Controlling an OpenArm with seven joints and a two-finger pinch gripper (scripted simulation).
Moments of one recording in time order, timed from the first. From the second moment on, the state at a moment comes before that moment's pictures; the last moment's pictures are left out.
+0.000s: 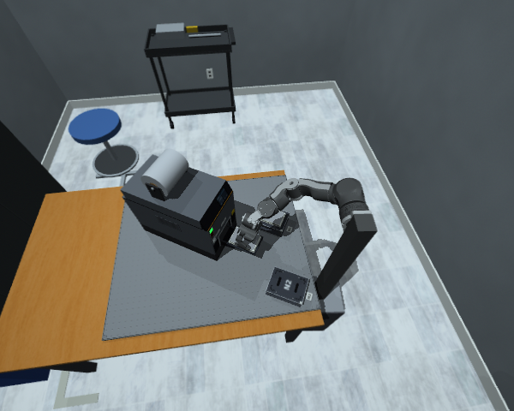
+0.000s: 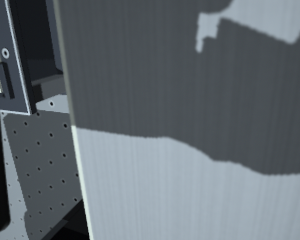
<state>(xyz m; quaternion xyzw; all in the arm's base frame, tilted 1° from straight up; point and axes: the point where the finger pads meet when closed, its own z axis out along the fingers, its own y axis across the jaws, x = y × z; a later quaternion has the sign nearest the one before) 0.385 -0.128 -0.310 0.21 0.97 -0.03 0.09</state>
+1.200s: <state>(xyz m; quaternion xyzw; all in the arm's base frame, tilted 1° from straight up) 0.386 -0.128 -0.329 0.21 0.97 -0.02 0.09</state>
